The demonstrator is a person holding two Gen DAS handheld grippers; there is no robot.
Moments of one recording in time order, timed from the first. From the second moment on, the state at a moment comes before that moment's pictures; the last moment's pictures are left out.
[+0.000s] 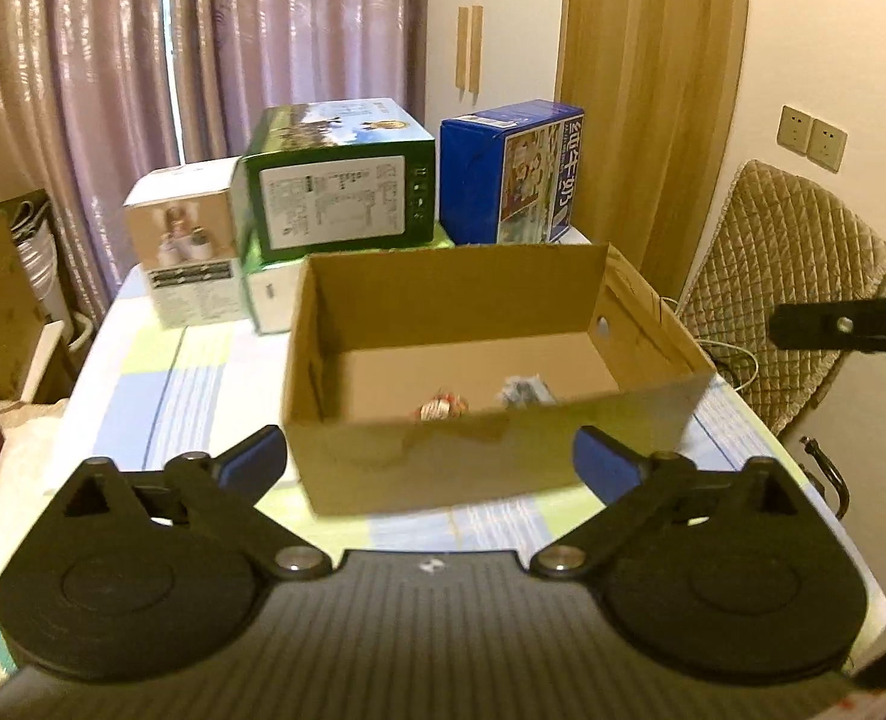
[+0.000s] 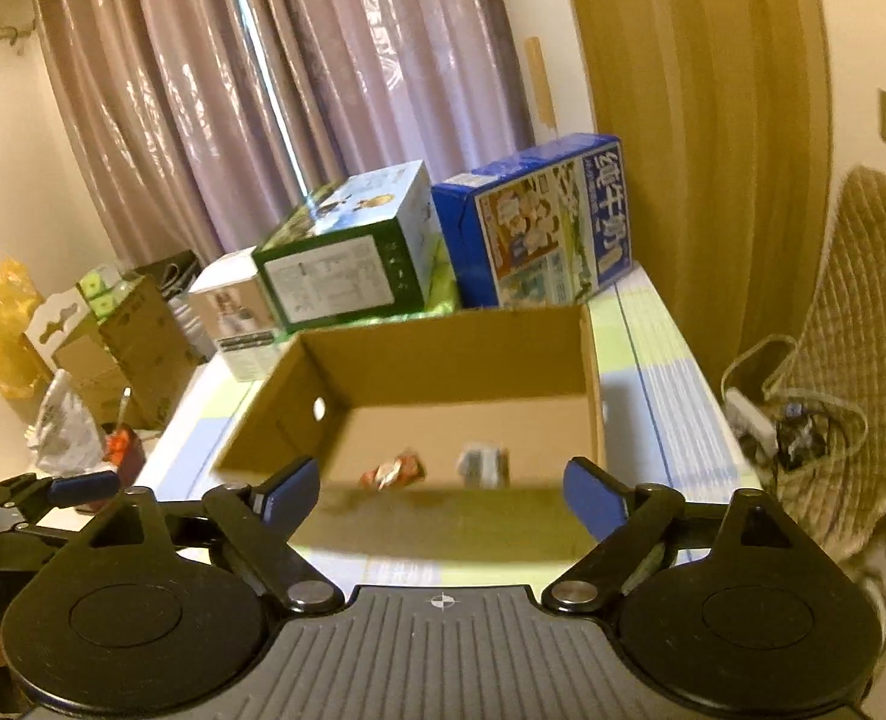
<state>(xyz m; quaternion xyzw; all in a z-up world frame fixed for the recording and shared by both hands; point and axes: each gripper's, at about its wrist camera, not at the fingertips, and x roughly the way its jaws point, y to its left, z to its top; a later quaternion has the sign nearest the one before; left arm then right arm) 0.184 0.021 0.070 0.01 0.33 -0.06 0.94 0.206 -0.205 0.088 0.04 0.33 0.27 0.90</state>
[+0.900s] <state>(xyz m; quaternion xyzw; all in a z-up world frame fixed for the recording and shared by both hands) 0.053 0.022 -0.006 0.04 0.39 -0.08 0.92 0.069 -0.236 -0.031 0.02 0.43 0.23 0.87</state>
